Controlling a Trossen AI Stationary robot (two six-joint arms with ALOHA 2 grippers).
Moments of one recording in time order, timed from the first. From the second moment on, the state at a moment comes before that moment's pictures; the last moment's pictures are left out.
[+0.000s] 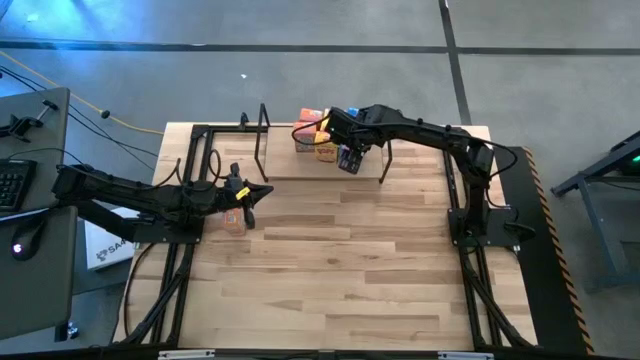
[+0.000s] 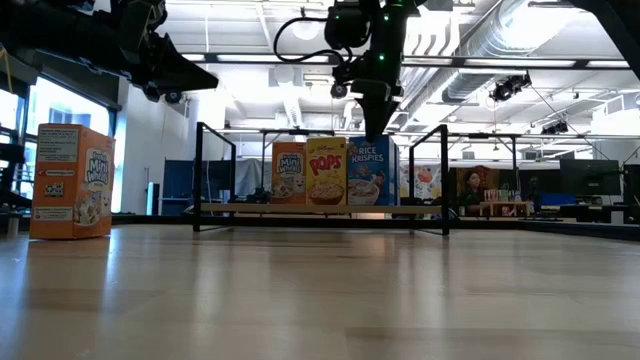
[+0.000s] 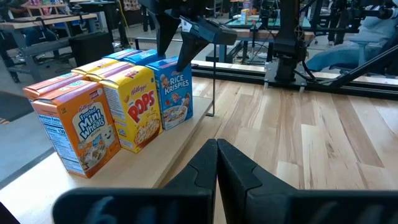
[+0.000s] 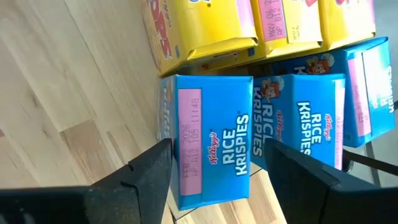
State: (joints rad) left arm -0.09 0.74 0.29 0.28 -0.46 -0.05; right arm -0.37 1.94 1.85 -1.20 0.30 -0.06
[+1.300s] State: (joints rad) left arm -0.09 0.74 0.29 0.27 -0.41 -0.05; right arm -0.20 1.89 1.77 -1.07 0.30 0.05
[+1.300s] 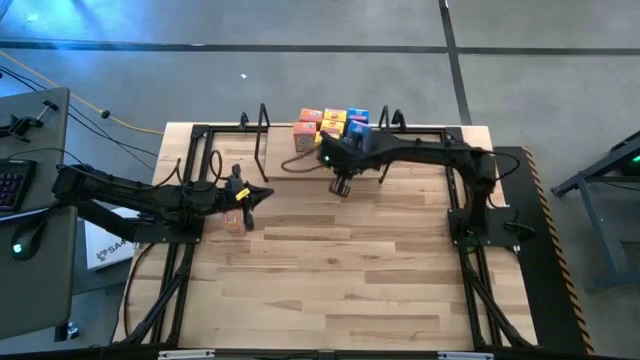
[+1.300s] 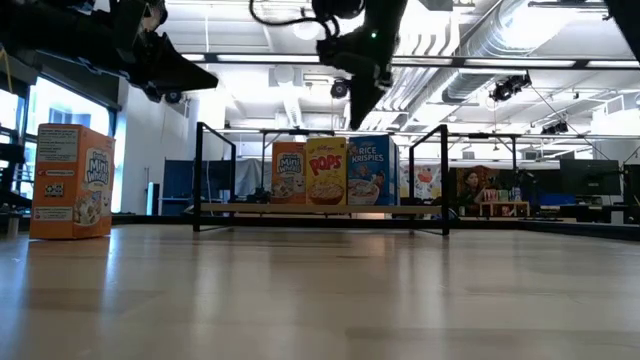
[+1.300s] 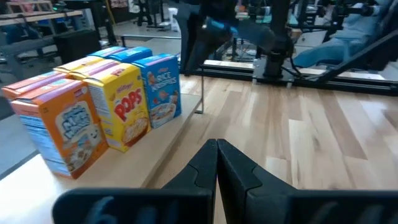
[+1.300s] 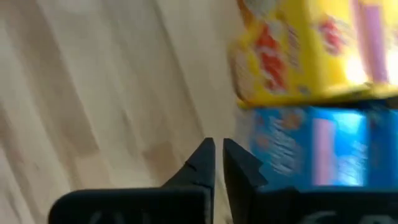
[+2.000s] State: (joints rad) left arm -0.05 0.74 0.29 0.33 -0.36 -0.20; right arm -0.17 1.59 0.79 0.42 0.23 0.03
